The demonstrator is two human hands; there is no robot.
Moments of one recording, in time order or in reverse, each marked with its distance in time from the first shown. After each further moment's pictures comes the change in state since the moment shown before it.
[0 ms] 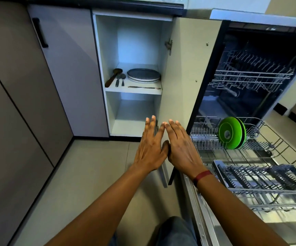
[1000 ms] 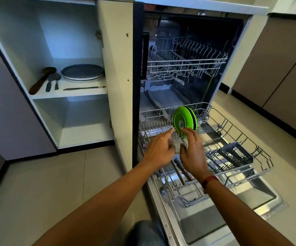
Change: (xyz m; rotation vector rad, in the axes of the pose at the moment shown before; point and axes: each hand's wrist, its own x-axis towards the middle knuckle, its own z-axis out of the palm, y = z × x) left_hand 0.074 0.116 0.127 -0.302 -0.419 0.034; right_hand -0.073 0.167 -0.022 0.142 0.152 0.591
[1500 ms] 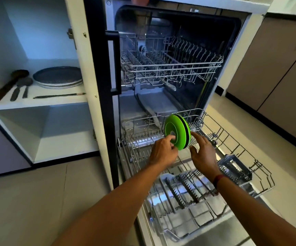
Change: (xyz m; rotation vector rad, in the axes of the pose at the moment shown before) left_hand 0.112 -0.002 0.060 -0.086 0.000 -0.181; right_hand 0.083 0.104 0.000 -0.051 -0.058 0.156
